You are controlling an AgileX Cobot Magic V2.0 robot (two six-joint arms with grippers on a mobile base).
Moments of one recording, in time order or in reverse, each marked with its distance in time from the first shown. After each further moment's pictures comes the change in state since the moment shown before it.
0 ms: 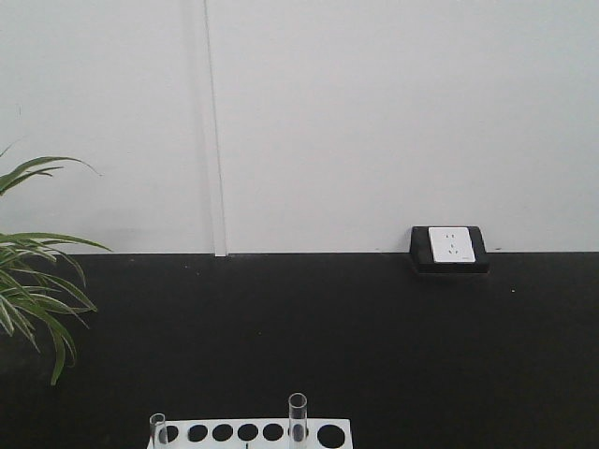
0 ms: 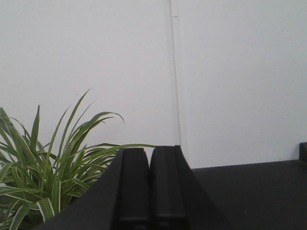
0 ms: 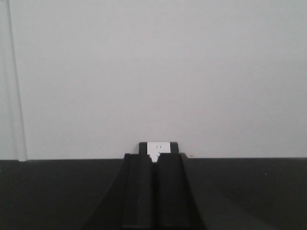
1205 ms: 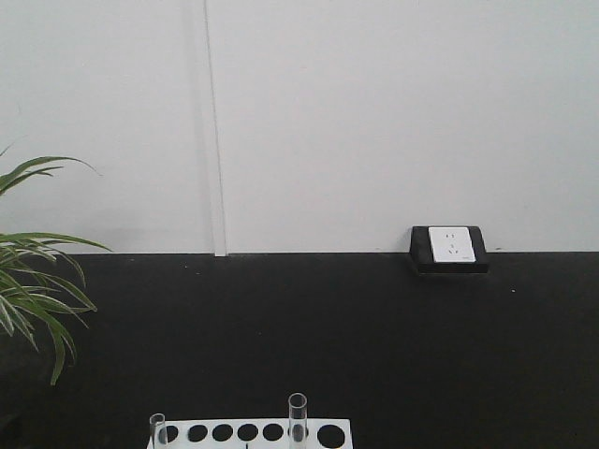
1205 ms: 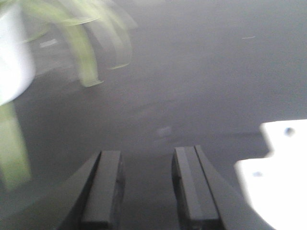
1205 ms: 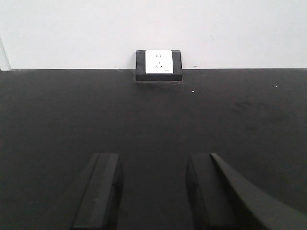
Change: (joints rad) left arm -0.060 0.707 -0.007 -0.094 -0.022 -0.018; right arm 0.000 0.317 -0.010 0.001 0.030 0.000
